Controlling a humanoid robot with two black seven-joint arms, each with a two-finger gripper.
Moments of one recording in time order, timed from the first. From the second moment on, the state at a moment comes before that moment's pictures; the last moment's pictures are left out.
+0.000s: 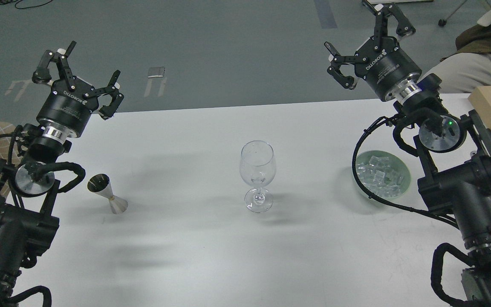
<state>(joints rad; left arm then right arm) -0.48 0.29 -1.49 -0.96 0.32 -0.49 0.01 0.61 0.00 1.54 1.06 -0.51 0.37 -0.20</state>
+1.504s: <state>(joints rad) -0.19 0.60 -1.62 -1.43 -0.01 -0.45 0.08 0.60 0.00 1.53 1.06 -0.51 0.37 -0.20</state>
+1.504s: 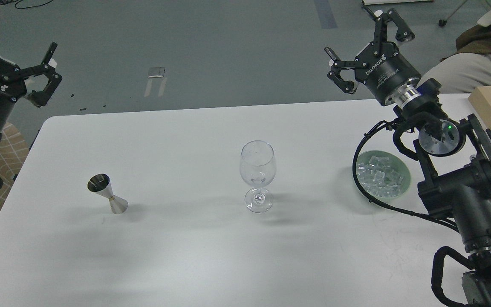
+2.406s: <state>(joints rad) 0.26 0.57 -1.84 -1.63 -0.18 -0.45 0.11 0.59 0.00 1.53 1.06 -0.51 0.37 -0.20</state>
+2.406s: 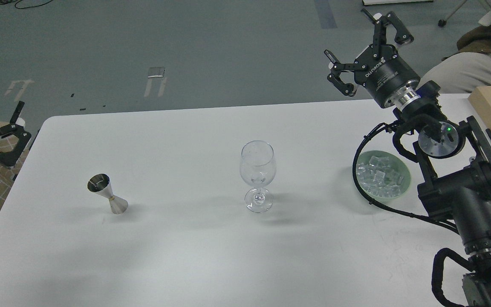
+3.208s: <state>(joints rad) 0.46 0.46 -1.92 -1.68 -0.18 -0.49 0.14 0.57 0.00 1.53 1.06 -0.51 0.37 -0.20</state>
